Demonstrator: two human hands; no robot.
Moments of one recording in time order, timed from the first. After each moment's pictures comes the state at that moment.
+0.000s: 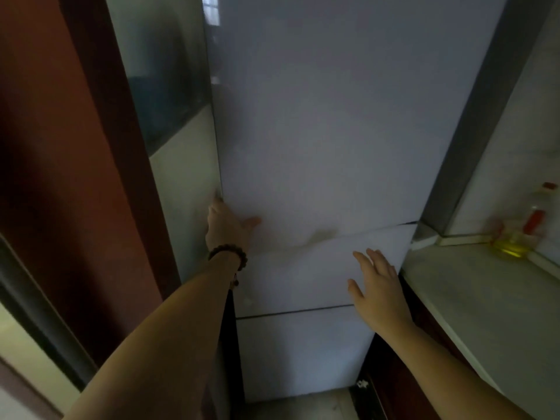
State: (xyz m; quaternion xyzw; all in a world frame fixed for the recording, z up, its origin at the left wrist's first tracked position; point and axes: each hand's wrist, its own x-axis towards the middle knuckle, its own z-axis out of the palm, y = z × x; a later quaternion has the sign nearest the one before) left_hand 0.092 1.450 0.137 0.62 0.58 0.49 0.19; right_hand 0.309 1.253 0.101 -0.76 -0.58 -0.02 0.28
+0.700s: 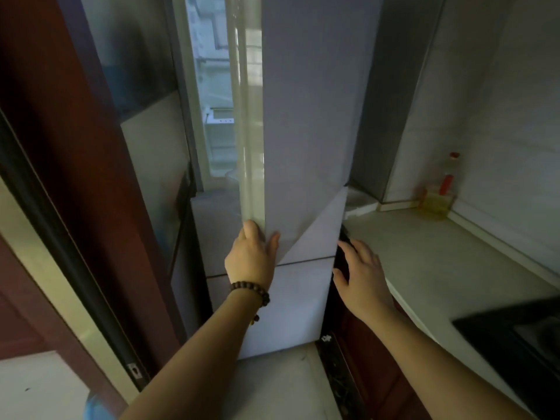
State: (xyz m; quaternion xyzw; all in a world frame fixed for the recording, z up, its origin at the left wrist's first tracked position) left_hand 0.154 1.163 0.114 0.73 0.52 0.44 0.08; right_hand 0.322 1.051 0.100 -0.78 -0.55 -0.03 0.29
